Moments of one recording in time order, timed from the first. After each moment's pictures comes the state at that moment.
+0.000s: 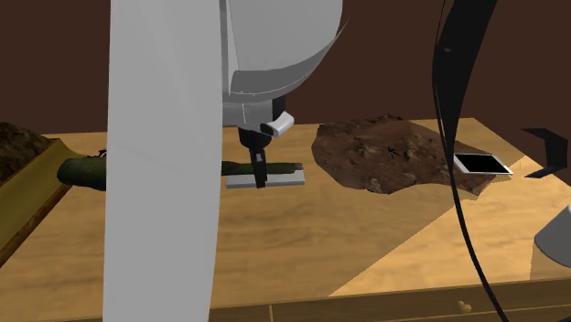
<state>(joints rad) -0.16 0.34 0.32 -1.88 -0.11 2.20 1.50</state>
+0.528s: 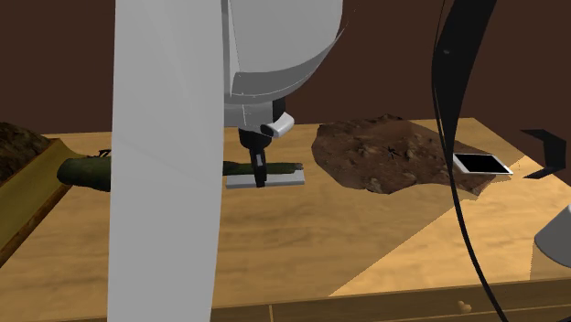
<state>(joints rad) -0.16 0.34 0.32 -1.88 -0.11 2.21 1.50</state>
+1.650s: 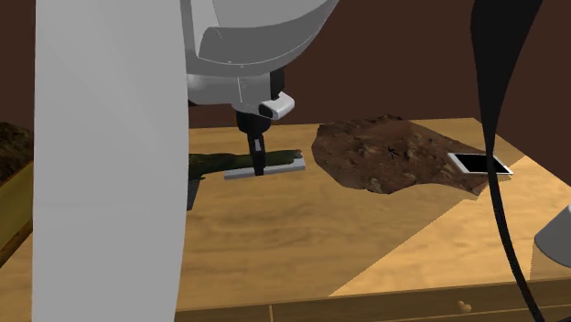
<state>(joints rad) -0.17 0.29 0.32 -1.83 -0.09 2.12 1.49</state>
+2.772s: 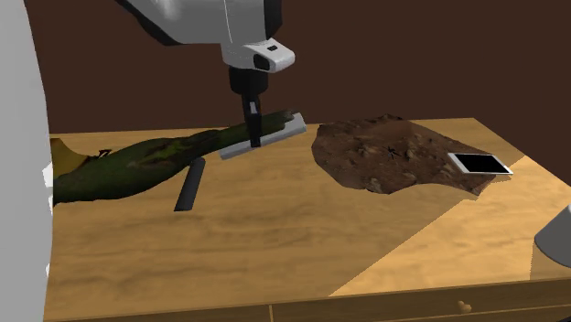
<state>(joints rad) -0.17 0.23 0.33 -1.69 -0.06 1.91 1.48</state>
